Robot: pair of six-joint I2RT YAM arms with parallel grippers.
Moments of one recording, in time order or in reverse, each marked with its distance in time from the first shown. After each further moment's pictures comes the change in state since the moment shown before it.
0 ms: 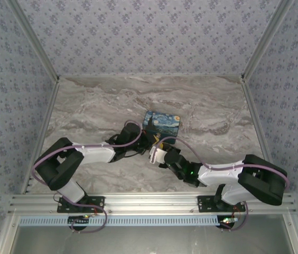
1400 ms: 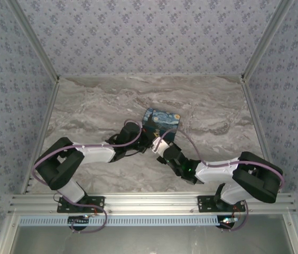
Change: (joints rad) left arm 0.002 0.005 0.000 0.052 -0.012 -0.034; right arm -0.046 0.052 0.032 0.043 0.026 0.341
